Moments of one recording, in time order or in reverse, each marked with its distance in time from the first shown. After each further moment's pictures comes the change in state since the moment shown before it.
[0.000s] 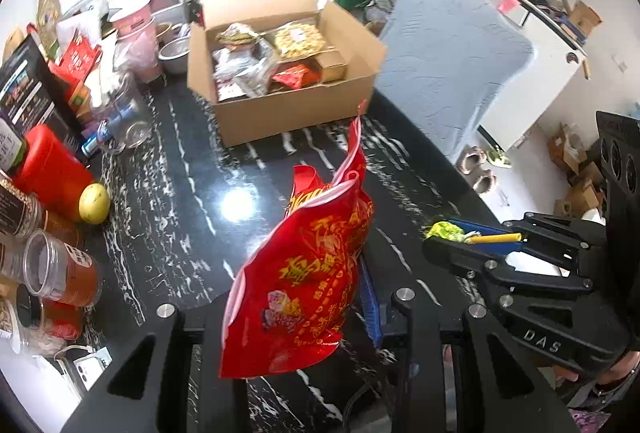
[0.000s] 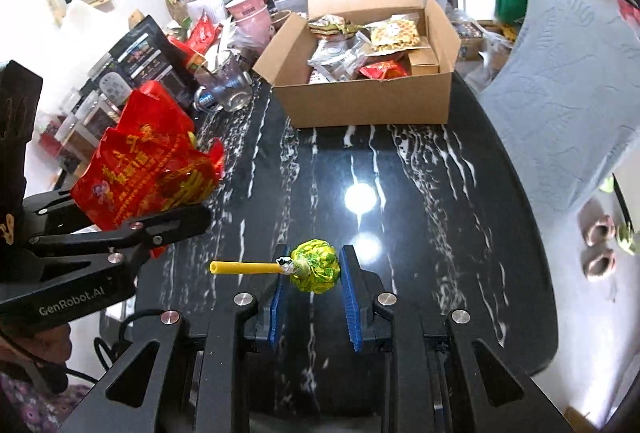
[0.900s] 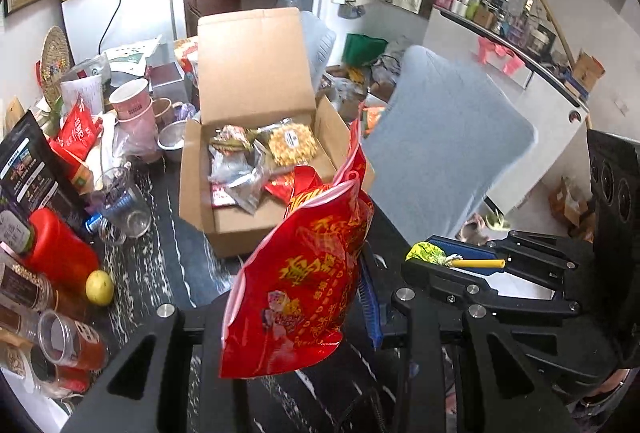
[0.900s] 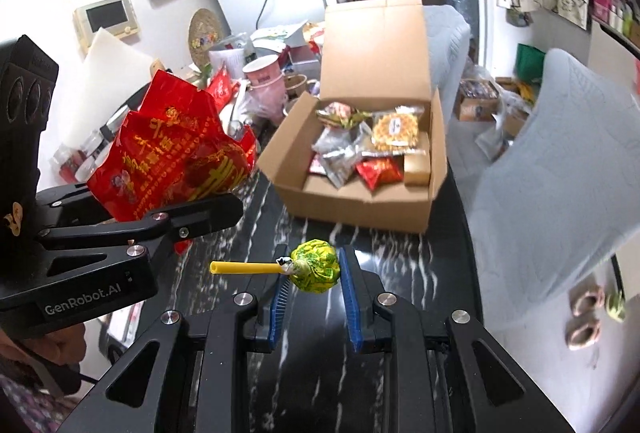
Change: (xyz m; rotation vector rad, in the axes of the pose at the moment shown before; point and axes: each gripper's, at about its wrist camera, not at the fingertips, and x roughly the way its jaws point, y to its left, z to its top) left arm -0.022 -0.016 0.111 -0.064 -0.199 0.020; right arm -0.036 -0.029 0.107 -0.146 -0.116 0.044
